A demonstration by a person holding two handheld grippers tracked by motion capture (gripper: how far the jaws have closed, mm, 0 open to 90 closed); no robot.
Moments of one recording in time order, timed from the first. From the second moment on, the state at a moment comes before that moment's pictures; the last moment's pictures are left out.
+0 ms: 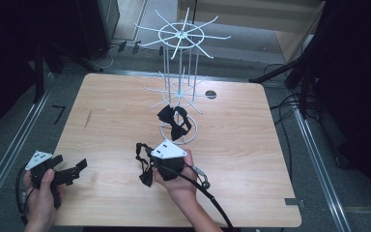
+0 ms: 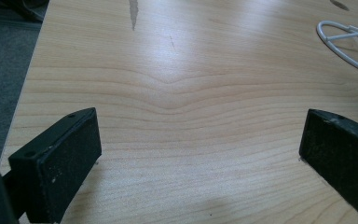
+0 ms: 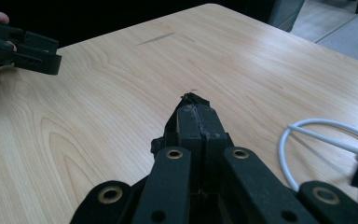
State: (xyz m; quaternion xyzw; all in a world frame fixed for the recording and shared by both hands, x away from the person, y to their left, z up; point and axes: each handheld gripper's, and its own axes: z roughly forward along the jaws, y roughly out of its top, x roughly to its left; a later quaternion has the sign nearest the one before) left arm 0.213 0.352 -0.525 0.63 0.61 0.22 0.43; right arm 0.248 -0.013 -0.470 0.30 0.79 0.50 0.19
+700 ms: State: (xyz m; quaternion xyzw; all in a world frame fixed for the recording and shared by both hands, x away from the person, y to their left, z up) left arm 0.213 0.352 -0.525 0.63 0.61 0.22 0.43; right arm 0.241 -0.076 -0.459 0.32 0.77 0.50 0.22
